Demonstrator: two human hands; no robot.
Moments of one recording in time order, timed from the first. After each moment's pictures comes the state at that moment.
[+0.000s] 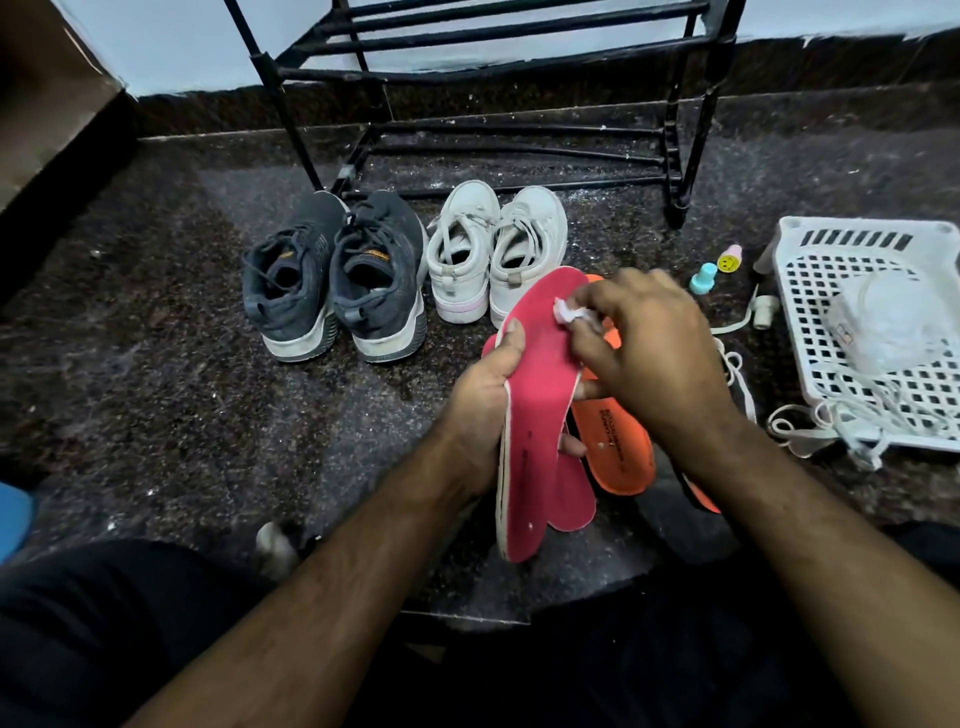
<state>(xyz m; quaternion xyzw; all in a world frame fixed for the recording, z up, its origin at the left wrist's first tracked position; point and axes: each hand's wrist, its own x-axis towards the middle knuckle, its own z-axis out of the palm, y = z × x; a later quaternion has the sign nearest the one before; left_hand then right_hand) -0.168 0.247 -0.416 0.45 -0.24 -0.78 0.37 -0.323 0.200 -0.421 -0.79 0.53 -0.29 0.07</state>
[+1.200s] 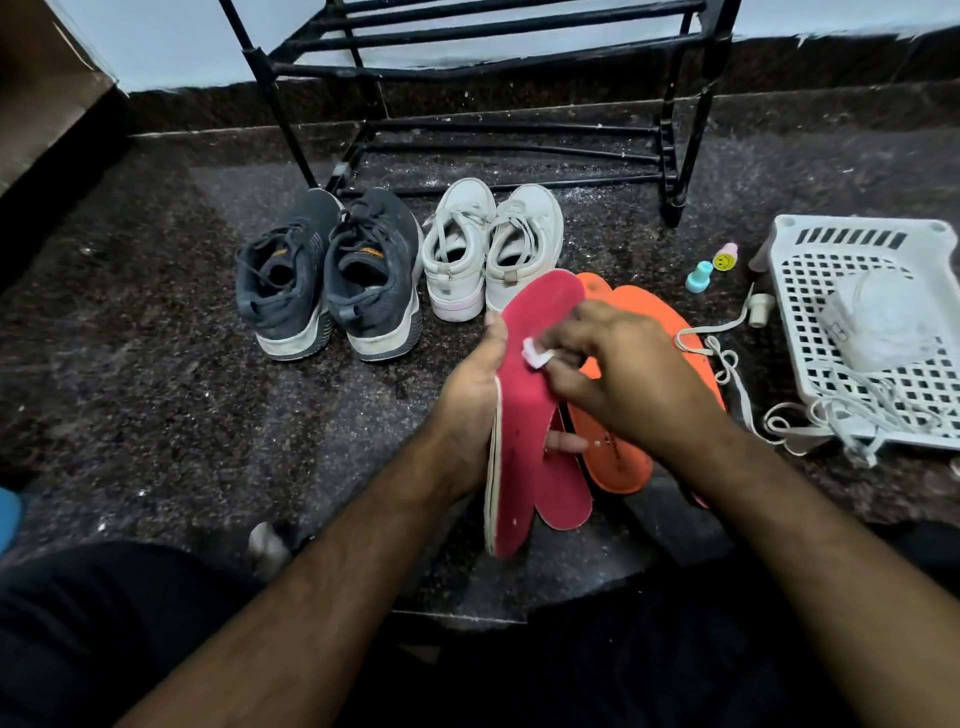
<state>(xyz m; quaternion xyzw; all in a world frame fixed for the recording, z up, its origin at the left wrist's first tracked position) -0.164 0.239 -0.429 0.42 -0.21 -0.79 0.39 -0.317 0.211 -0.420 -0.84 0.45 -0.25 0.18</state>
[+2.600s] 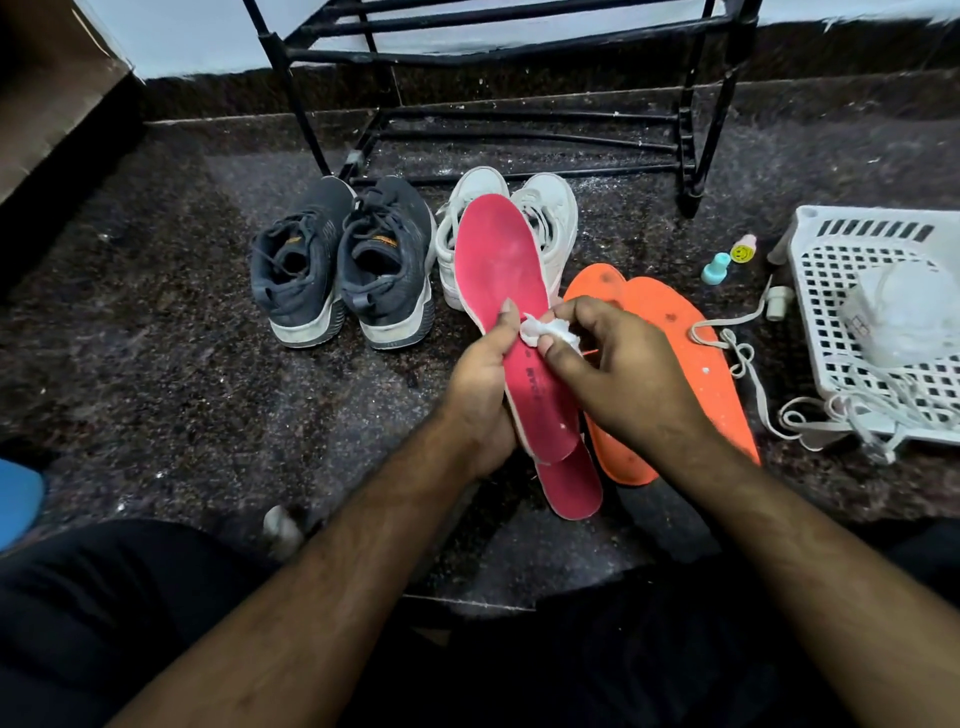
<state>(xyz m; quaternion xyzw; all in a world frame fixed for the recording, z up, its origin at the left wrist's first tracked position) -0.164 0.227 -0.446 0.41 -0.16 -0.76 0.47 -0.297 0.219 -0.441 -0.70 0.51 -0.37 0.35</state>
